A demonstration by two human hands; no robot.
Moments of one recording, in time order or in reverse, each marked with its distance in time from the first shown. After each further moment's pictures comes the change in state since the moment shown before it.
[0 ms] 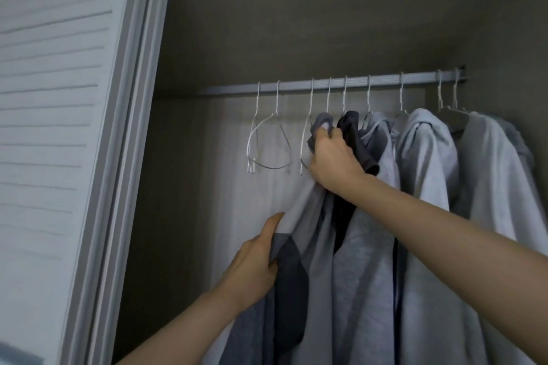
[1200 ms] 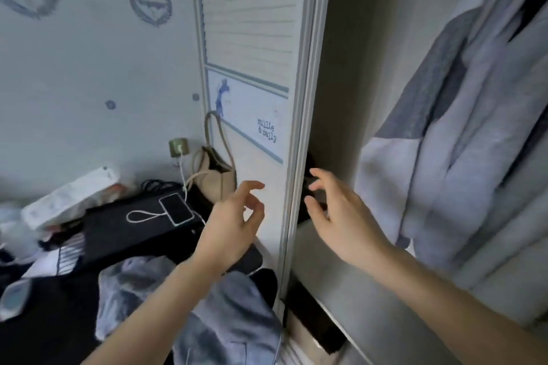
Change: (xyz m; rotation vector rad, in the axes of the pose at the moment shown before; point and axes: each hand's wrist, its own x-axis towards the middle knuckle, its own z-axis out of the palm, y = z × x) left_hand -0.430 0.151 -0.035 0.344 0.343 -0.766; right_hand -0.437 -0.109 0.006 0.874 -0.492 -0.404
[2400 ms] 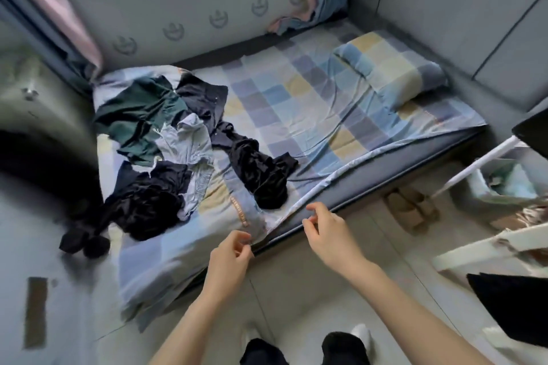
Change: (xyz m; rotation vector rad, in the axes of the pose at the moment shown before) left_hand -0.939 0.247 0.005 0.128 1.269 -1.662; right_hand -0.668 -0.430 0.037 0.528 -1.427 -0.879
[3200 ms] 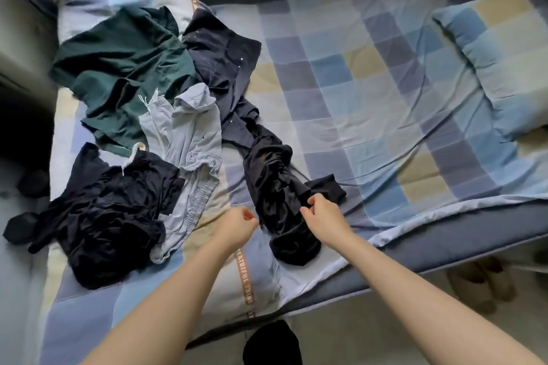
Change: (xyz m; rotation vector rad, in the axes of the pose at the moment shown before) left_hand 0.456 -0.082 0.020 0.128 -0.171 -0.359; right_hand 0.457 0.059 0.200 -0.163 -0.384 0.159
